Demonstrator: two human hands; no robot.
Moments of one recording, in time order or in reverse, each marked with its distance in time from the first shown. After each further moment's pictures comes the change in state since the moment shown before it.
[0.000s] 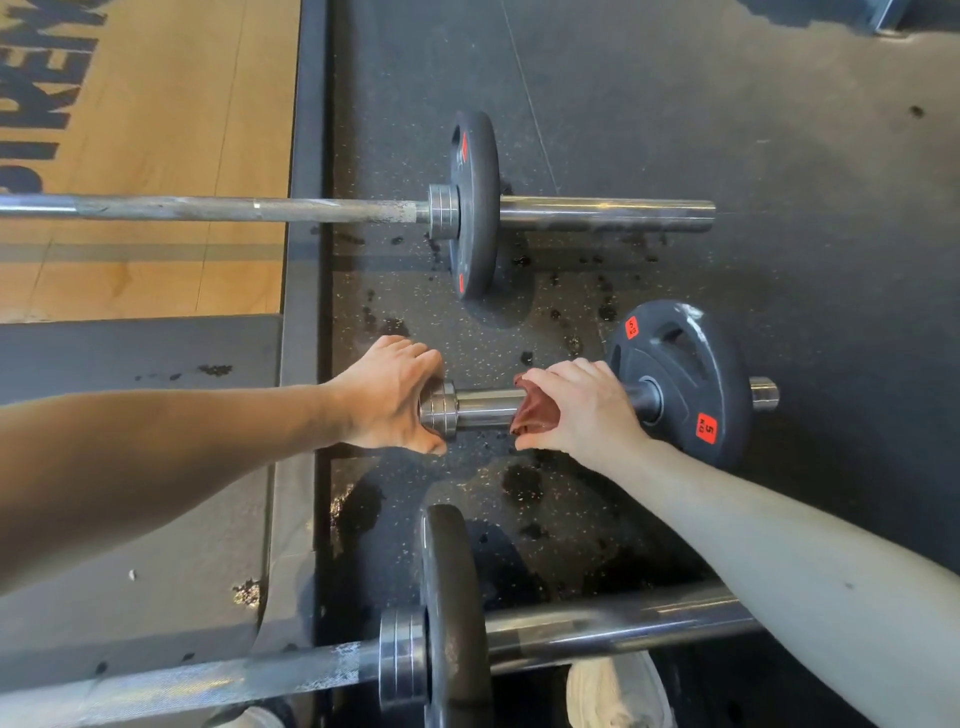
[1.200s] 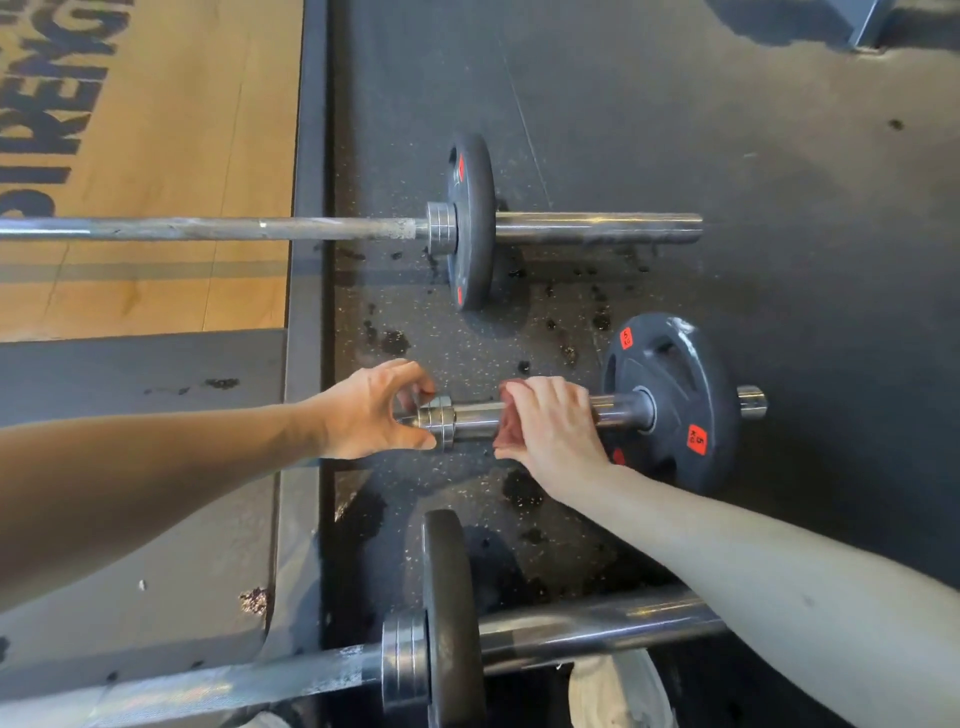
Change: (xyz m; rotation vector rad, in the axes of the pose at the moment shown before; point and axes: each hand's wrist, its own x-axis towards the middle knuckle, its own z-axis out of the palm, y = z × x) left_hand -0.028 -0.006 -0.008 -0.544 -0.032 -0.126; right_hand -0.008 -0.053 0.007 -0.118 0.094 0.058
